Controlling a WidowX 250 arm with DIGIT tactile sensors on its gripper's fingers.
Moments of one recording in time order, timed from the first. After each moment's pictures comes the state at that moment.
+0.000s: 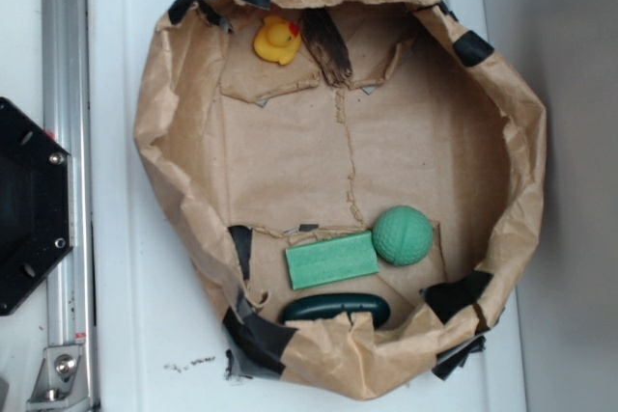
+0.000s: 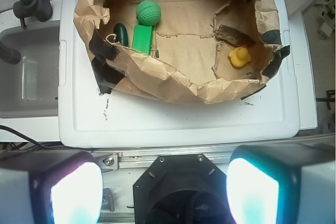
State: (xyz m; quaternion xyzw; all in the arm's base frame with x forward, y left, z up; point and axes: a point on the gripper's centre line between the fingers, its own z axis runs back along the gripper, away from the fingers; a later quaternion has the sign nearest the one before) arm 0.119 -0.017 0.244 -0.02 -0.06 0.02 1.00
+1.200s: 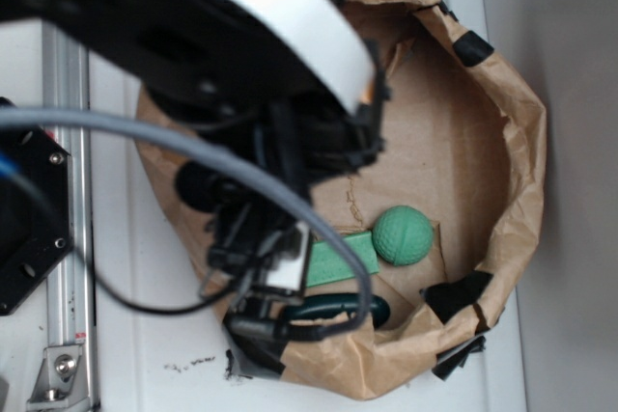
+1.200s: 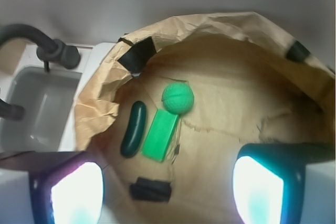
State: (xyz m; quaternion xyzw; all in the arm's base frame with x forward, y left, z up) arm 0.250 -0.007 0.180 -0.09 -0.13 -0.12 0.98
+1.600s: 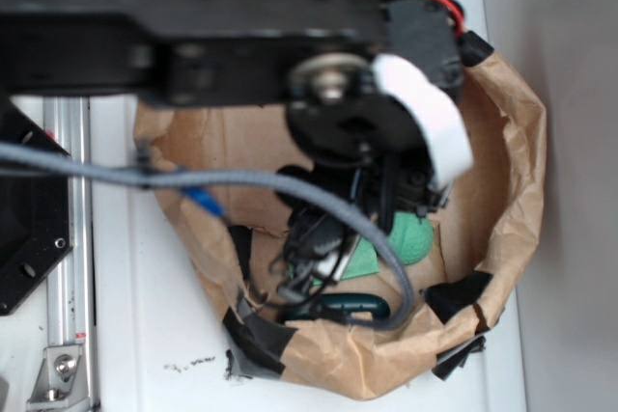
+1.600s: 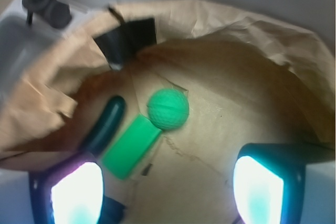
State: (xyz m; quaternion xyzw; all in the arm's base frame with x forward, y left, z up) arm 0.278 -0.005 0.135 -0.05 -0.10 -0.28 0.95
